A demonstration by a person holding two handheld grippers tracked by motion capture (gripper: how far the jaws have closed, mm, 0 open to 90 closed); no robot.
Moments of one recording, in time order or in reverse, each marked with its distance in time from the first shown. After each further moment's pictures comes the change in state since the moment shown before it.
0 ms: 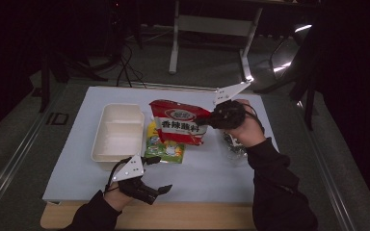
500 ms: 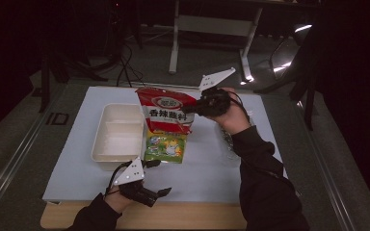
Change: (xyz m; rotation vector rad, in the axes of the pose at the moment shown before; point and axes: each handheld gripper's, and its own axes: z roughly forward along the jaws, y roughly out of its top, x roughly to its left) left arm 0.000 -0.016 0.004 0.009 0.002 0.001; right arm -0.018 0.034 0.027 -0.032 0.008 0.005
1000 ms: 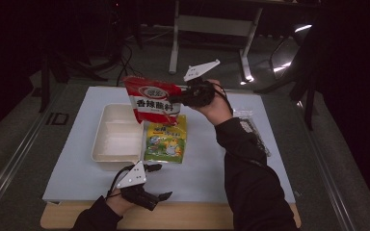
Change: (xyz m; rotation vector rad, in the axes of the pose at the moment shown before) left arm -0.003 -0.011 0.004 0.024 -0.015 -0.004; right arm -0.017 0.024 0.036 -0.063 -0.004 0.000
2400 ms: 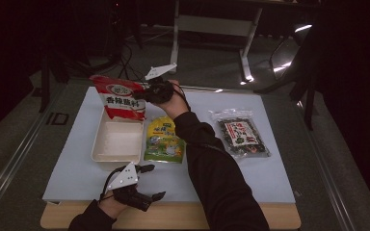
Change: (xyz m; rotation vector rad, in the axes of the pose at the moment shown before) left arm 0.001 -0.006 -0.018 -0.013 0.031 -0.039; right arm -0.024 0.012 0.131 -0.091 0.043 0.017
